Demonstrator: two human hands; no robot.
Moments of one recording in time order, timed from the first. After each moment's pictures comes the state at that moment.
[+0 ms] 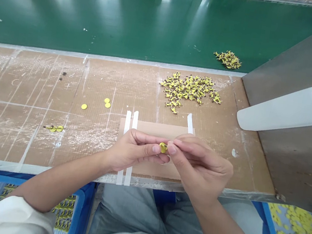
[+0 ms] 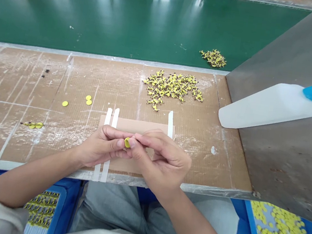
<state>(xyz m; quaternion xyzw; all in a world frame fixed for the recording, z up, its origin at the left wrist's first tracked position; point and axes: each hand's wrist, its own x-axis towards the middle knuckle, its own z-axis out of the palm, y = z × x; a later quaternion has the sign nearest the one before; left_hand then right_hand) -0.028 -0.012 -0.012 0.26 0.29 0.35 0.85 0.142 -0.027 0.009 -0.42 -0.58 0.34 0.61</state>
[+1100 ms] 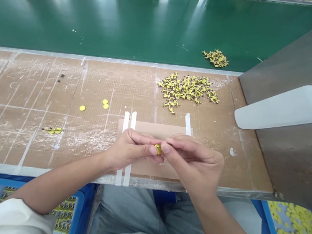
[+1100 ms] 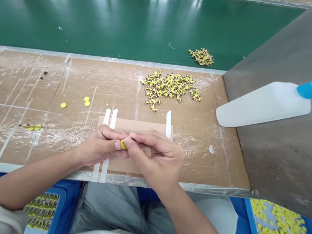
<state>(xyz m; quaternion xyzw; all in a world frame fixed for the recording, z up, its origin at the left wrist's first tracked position) -0.027 -0.009 -0.016 0.30 0.33 0.37 0.82 0.142 -0.026 0.014 -0.47 -0.53 0.42 0.57</state>
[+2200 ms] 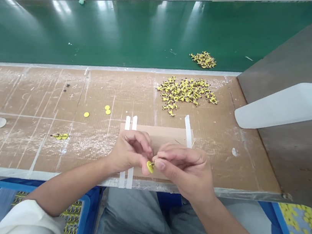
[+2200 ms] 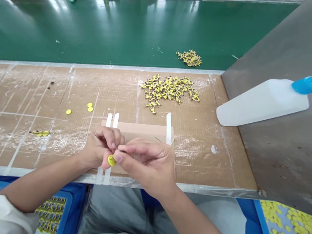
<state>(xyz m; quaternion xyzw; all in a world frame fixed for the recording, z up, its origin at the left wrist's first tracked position) -0.026 -0.007 -0.034 0.39 0.18 0.54 0.72 0.139 -0.029 0.017 -0.33 -0.46 0.61 0.55</state>
